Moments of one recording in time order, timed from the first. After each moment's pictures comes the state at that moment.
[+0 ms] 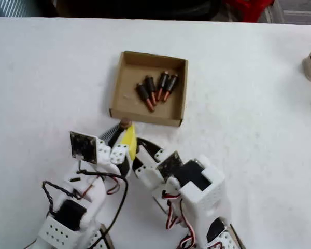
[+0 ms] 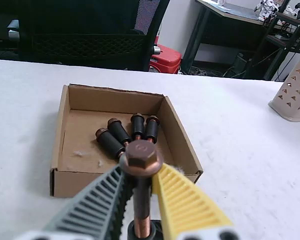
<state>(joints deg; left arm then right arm) 22.6 -103.3 97.3 26.9 20.0 -41.2 23.8 91.4 -97.9 1.2</state>
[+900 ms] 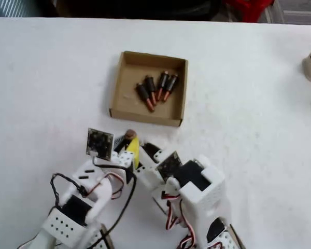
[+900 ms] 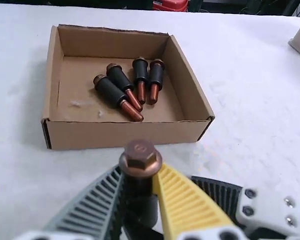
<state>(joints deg) 25.4 -90.2 97.6 28.8 20.2 -41.4 23.8 91.4 -97.9 1.2</state>
